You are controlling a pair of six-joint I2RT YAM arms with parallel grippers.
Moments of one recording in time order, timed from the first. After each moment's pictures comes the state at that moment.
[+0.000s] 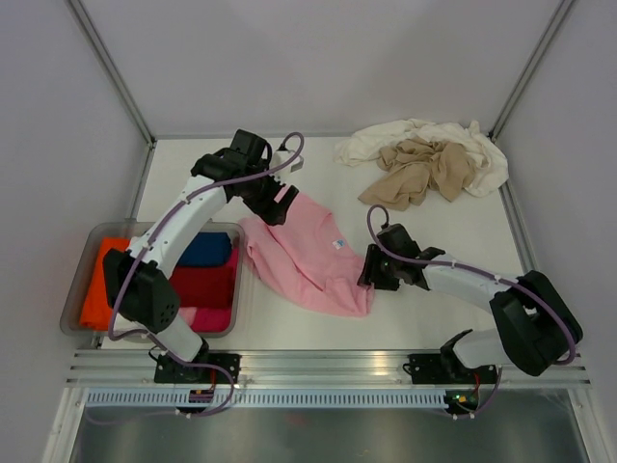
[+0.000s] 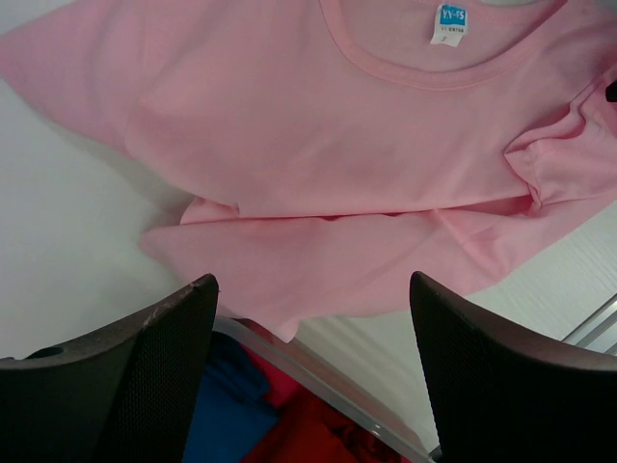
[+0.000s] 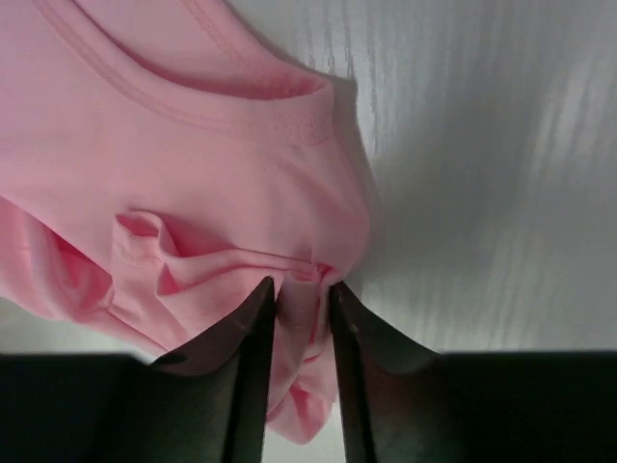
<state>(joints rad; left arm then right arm) -0.44 1.63 1.56 -0.95 0.24 0.35 0.56 1.36 0.61 -0.29 -0.09 0.75</state>
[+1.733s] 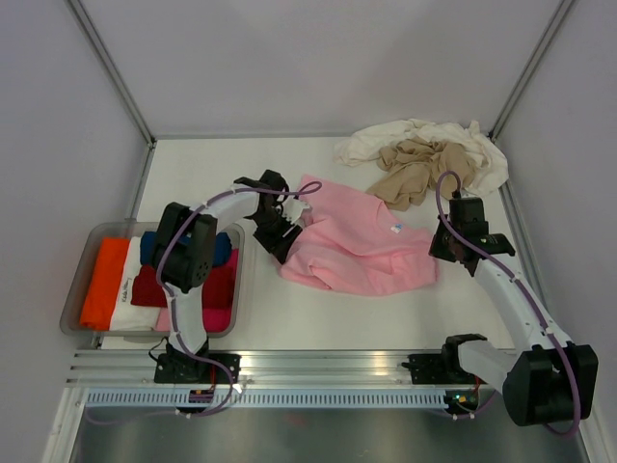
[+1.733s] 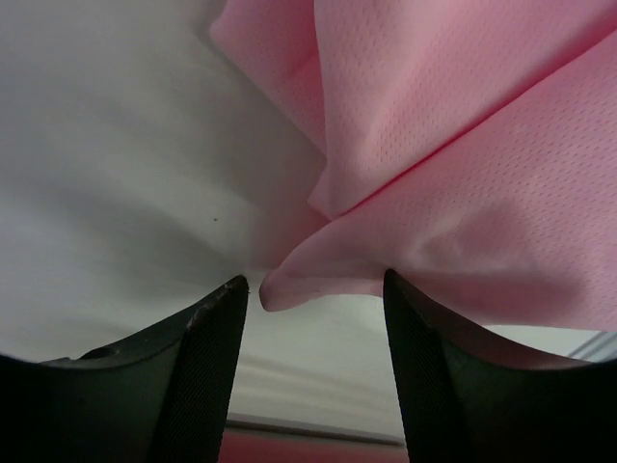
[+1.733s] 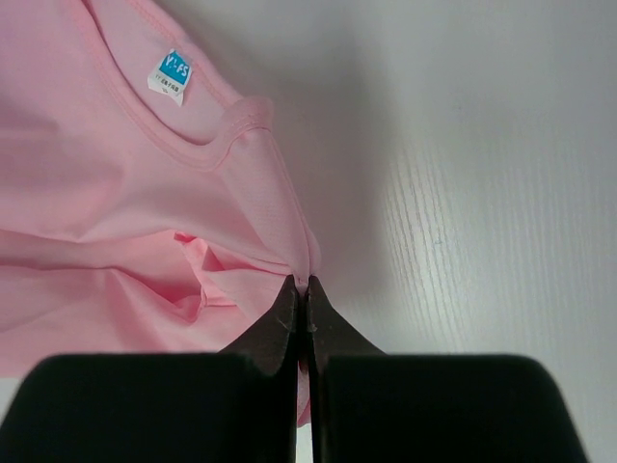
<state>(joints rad) -0.42 1.96 1.38 -0.85 0.31 0.41 0.09 1.08 0.79 -0.63 0.06 0.37</state>
